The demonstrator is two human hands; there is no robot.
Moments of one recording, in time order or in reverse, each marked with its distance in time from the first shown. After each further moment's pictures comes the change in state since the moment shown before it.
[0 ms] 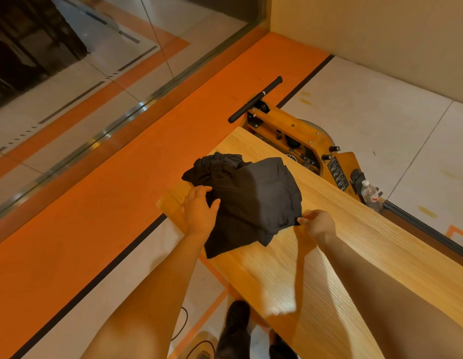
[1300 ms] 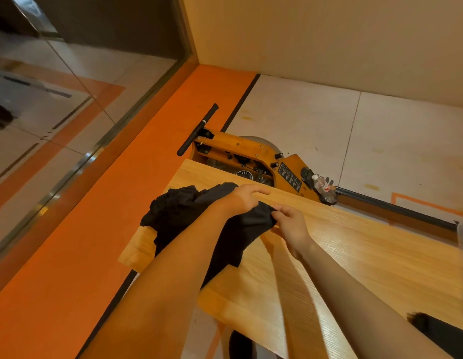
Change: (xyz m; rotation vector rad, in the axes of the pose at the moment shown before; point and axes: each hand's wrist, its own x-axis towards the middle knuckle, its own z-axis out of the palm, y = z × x) left_hand 0.026 0.196 0.049 -0.013 -0.934 0.454; right_hand -0.068 -0.032 -0.054 0.879 -0.002 -0.060
